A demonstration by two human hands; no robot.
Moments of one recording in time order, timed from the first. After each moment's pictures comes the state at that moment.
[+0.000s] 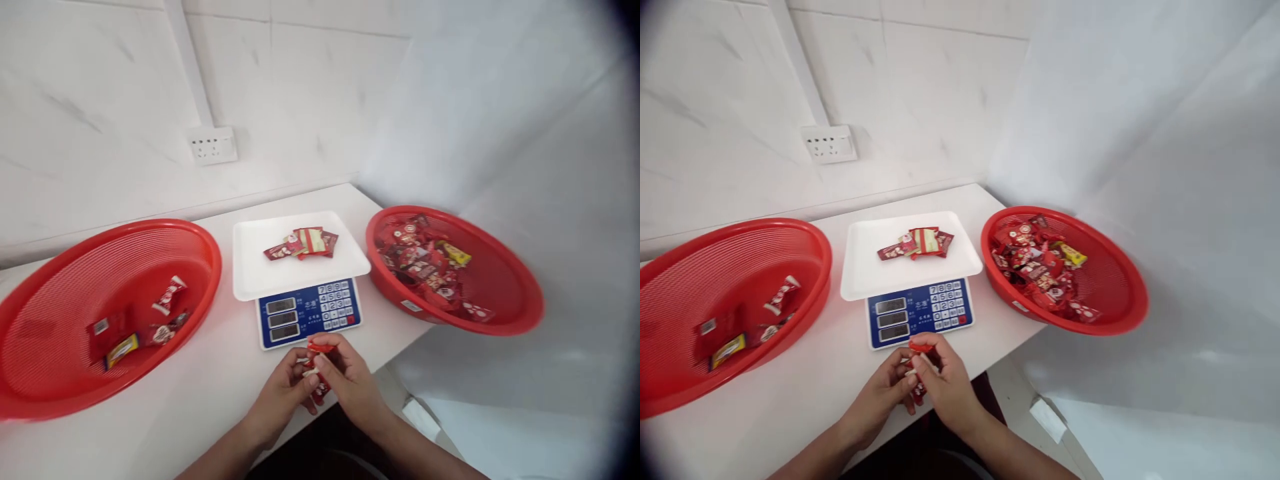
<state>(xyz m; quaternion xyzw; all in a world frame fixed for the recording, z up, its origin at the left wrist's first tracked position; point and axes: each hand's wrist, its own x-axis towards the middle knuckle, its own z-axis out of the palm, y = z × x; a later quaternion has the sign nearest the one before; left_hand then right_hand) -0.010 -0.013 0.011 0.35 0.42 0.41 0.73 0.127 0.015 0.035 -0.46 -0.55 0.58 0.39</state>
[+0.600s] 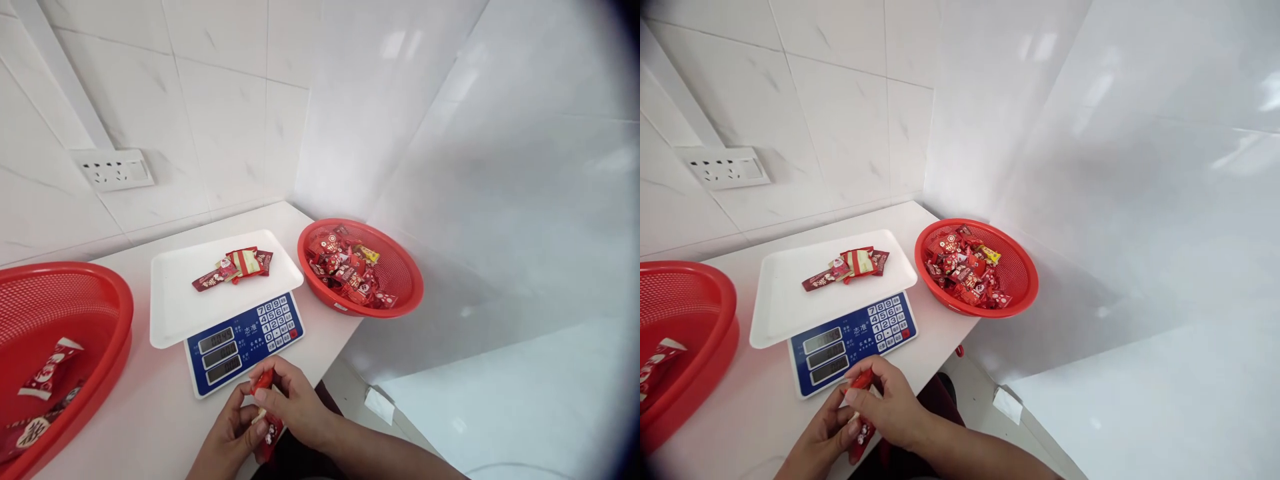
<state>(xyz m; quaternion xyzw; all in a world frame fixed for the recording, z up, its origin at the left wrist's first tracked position) 0.001 -0.012 0.010 0.34 0.42 0.39 0.75 0.133 0.019 0.046 -0.41 -0.49 0.66 0.40</state>
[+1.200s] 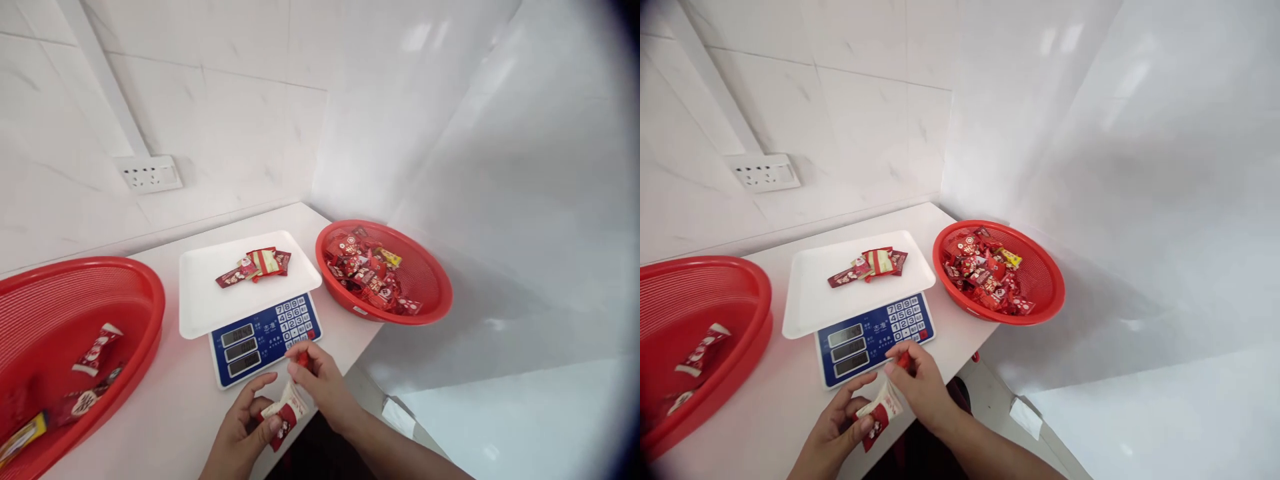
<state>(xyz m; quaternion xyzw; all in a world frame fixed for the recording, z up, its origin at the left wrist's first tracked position) -0.006 -0.017 0.023 0.35 0.49 0.44 0.67 0.144 0.029 0.039 -0.47 -0.49 0.60 0.42</state>
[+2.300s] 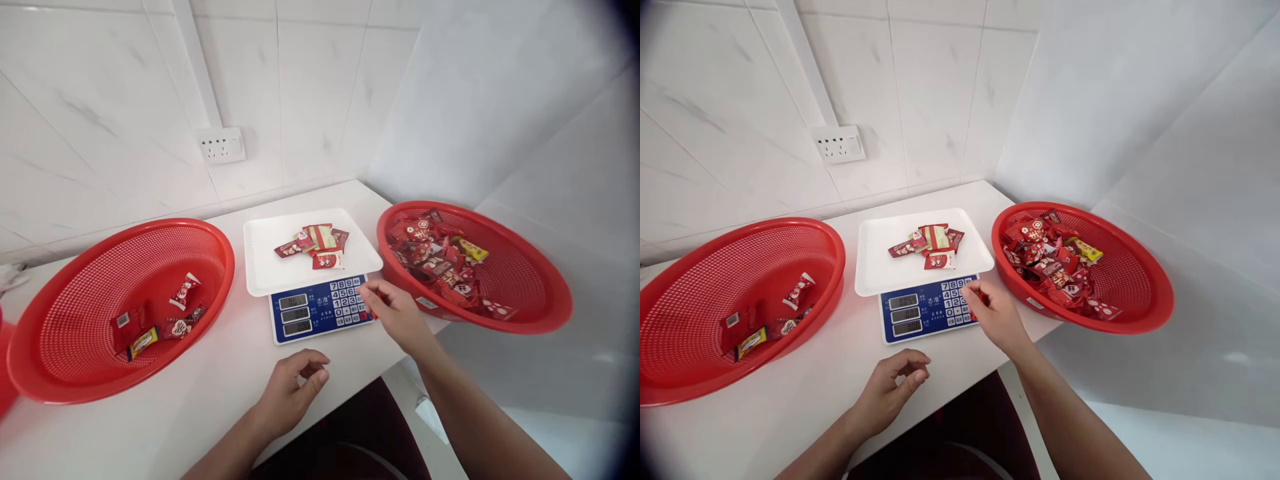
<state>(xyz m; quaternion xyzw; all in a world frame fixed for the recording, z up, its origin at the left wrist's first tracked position) -0.030 -0.013 0.018 0.58 0.52 0.35 0.53 0.168 0.089 0.068 -0.54 -0.65 0.39 0.36</state>
